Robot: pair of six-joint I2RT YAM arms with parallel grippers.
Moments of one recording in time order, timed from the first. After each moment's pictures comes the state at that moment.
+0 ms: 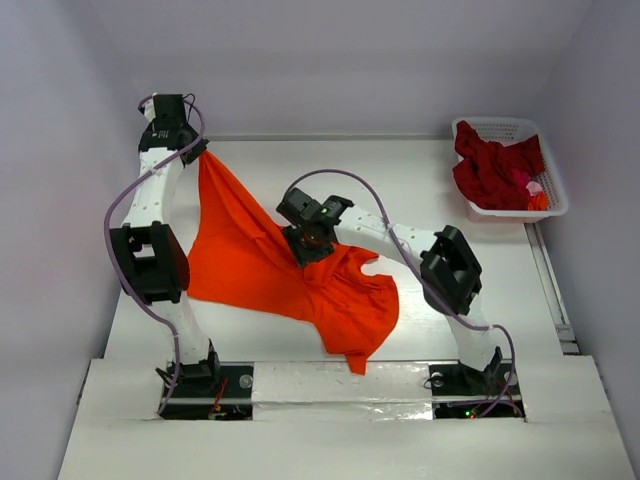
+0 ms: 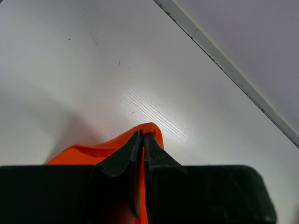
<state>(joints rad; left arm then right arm) 0.07 1.87 1.79 -0.62 -0.13 -0.65 0.93 2.09 1.82 -0.87 0.11 0.42</state>
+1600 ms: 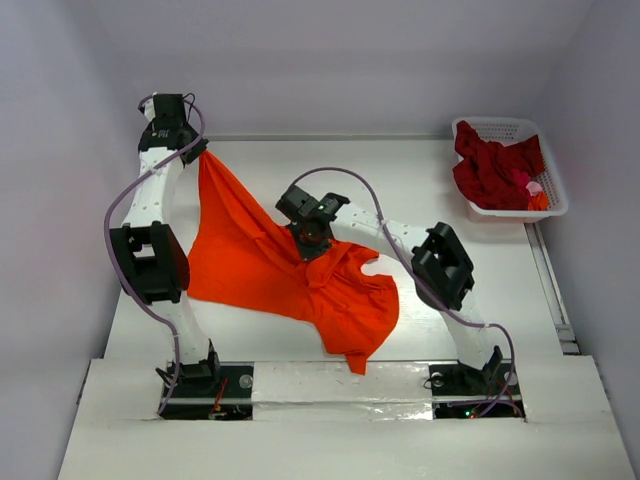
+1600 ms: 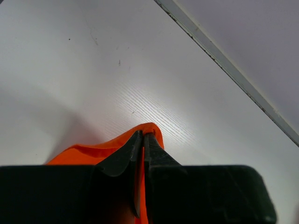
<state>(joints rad) 0.07 1.87 1.79 -0.62 -0.13 -0.64 0.92 2.16 1.87 -0.88 0.13 0.46</state>
